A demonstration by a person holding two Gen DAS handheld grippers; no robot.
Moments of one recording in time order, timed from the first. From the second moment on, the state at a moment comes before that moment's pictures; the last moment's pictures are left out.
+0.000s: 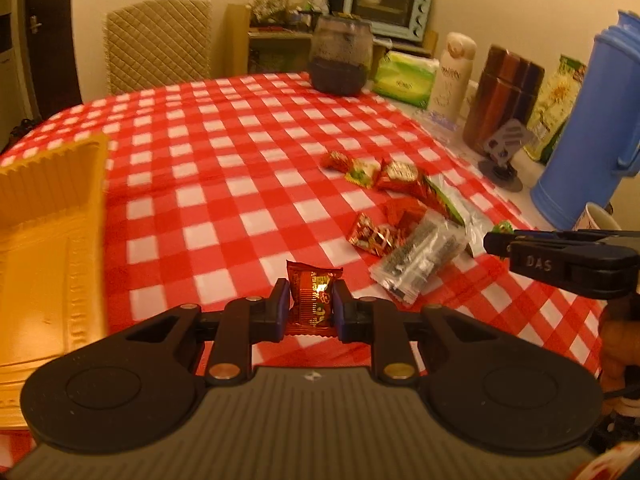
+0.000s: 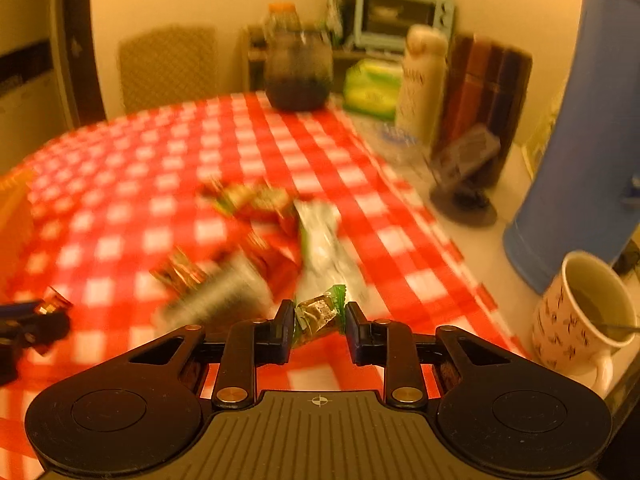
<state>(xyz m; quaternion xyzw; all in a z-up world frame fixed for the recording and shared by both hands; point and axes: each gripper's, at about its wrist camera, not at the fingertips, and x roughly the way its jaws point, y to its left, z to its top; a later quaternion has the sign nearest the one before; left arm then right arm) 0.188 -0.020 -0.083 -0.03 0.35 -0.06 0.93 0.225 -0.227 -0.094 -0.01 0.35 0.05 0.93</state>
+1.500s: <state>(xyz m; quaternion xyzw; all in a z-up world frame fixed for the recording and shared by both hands) 0.107 0.175 -0.053 -0.09 0.32 0.13 0.93 0.191 -0.005 -0.058 0.01 0.32 0.37 0.87</state>
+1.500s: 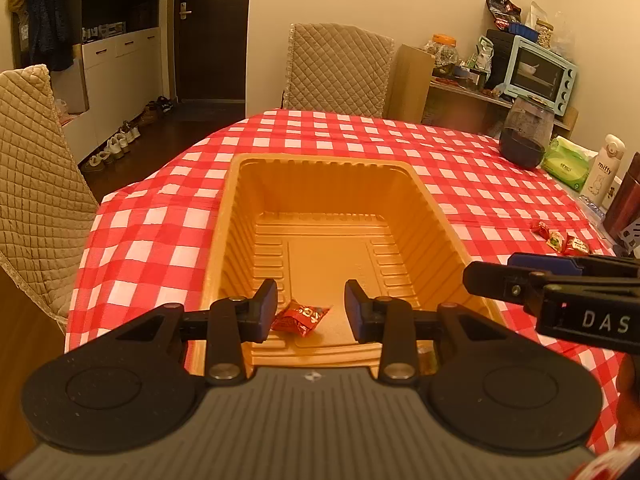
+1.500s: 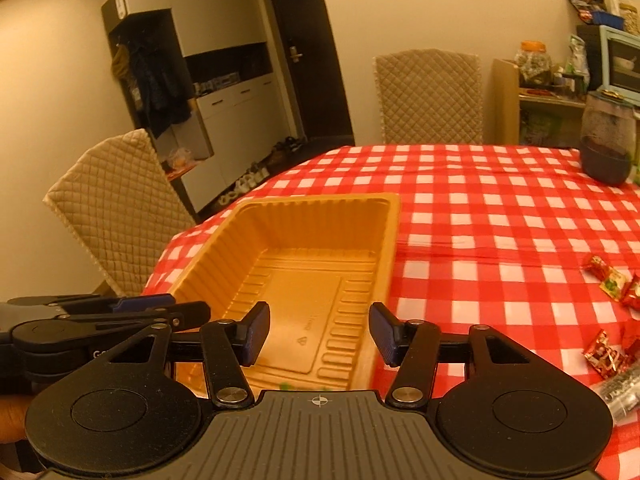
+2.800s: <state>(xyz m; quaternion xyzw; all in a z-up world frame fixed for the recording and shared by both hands) 0.217 -0.050 -0.058 -0.01 0.34 -0.15 0.93 0.224 -0.274 -0.012 0.08 0.30 0.09 0.95</state>
